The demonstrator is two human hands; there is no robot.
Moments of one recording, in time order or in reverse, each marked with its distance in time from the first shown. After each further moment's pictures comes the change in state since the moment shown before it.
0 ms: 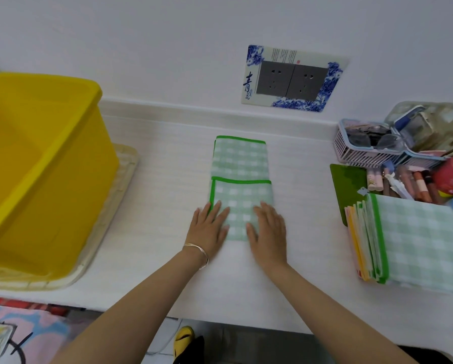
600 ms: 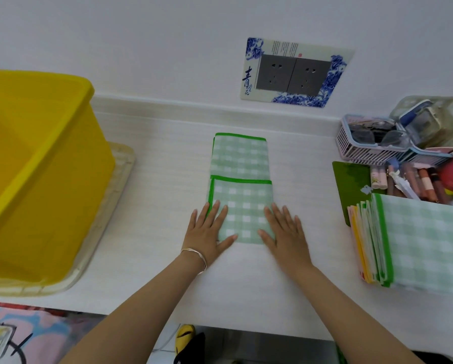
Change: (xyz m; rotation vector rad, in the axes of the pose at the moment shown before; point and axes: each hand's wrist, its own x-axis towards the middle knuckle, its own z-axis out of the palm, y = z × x) left_hand -0.003 0.000 0.006 0.061 -0.026 -0.018; right_hand 0.005 0.050 -0.018 -0.243 -0.308 -0.063
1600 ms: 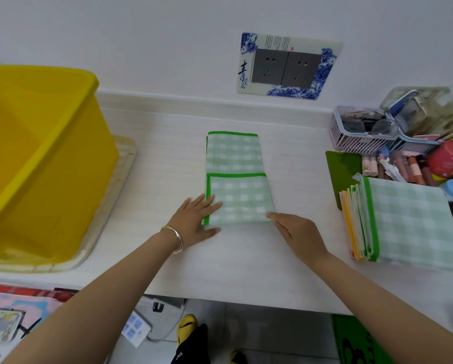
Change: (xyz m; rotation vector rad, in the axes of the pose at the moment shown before) left_hand -0.016 -0.032 -0.032 -0.049 -0.157 0.185; right_hand -0.033 0.023 -0.027 0.206 0.363 -0.425
